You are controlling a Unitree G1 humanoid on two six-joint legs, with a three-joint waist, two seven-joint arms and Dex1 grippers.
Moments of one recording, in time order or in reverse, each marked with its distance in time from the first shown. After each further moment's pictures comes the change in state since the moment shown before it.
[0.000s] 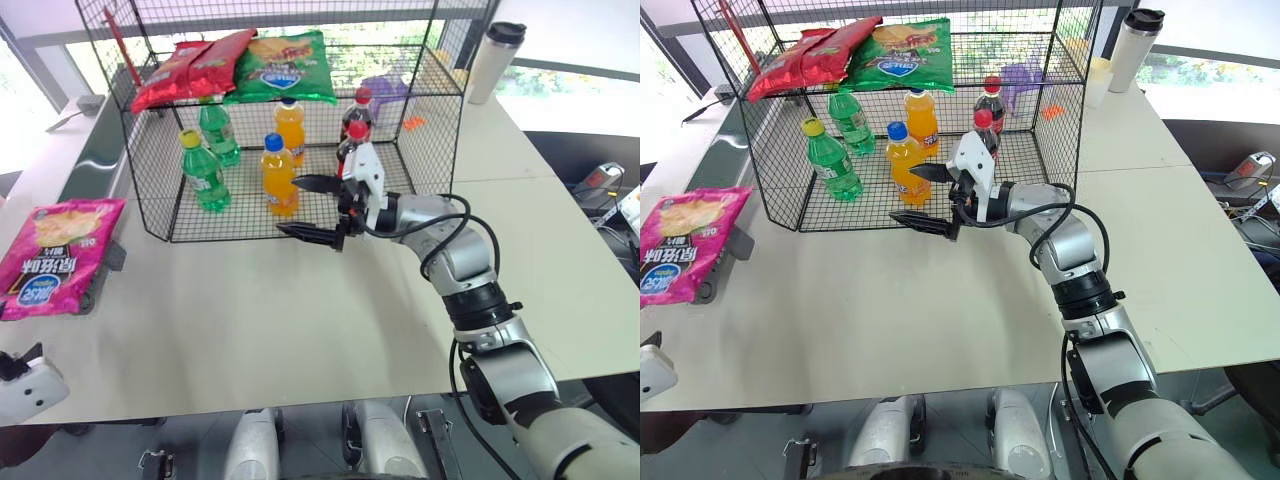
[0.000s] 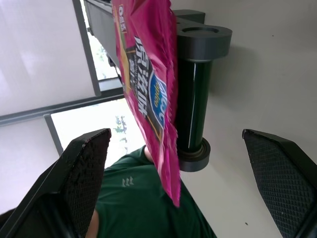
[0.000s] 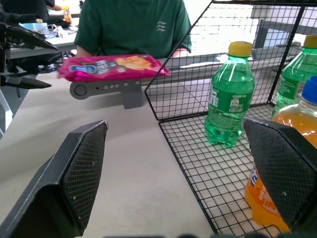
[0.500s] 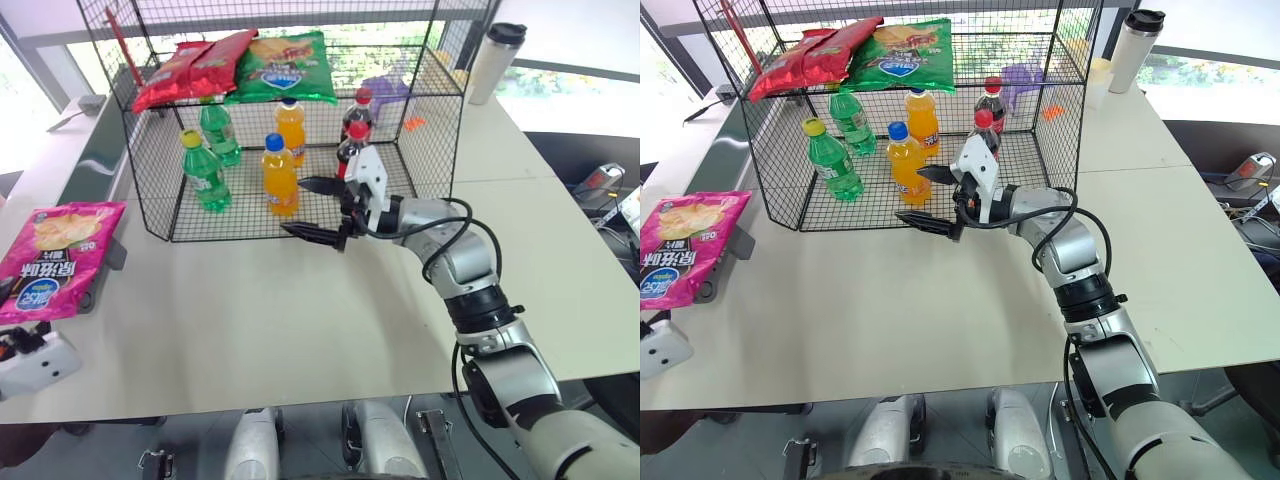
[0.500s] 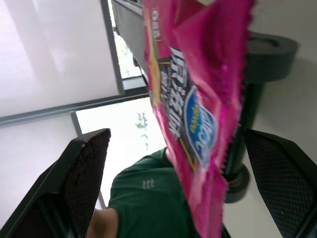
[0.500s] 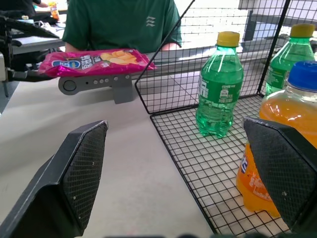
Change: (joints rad) left arm -0.160 0.040 -0.092 0.044 0.104 0.090 0.075; right arm 0.017 -0.009 -0.001 -0.004 -0.003 0.002 -0.037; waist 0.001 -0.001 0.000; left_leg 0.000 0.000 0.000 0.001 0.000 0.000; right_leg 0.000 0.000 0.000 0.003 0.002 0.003
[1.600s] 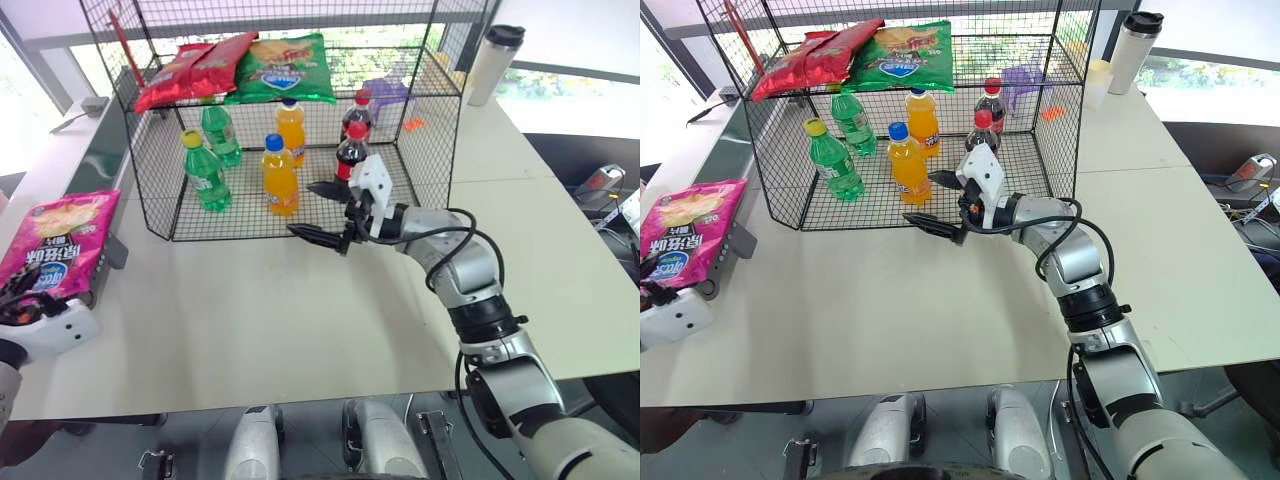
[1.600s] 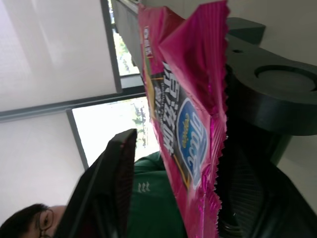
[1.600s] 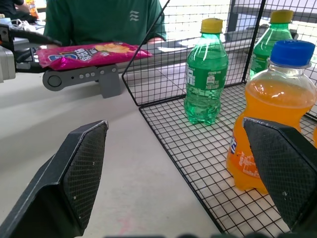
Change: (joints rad) left arm -0.114 0.083 -0.159 0.048 -0.010 0.156 0.025; right arm 0.054 -0.007 -0.003 -0.045 -0.008 0.019 -0.068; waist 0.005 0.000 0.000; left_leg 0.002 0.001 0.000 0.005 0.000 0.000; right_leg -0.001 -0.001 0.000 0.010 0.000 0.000
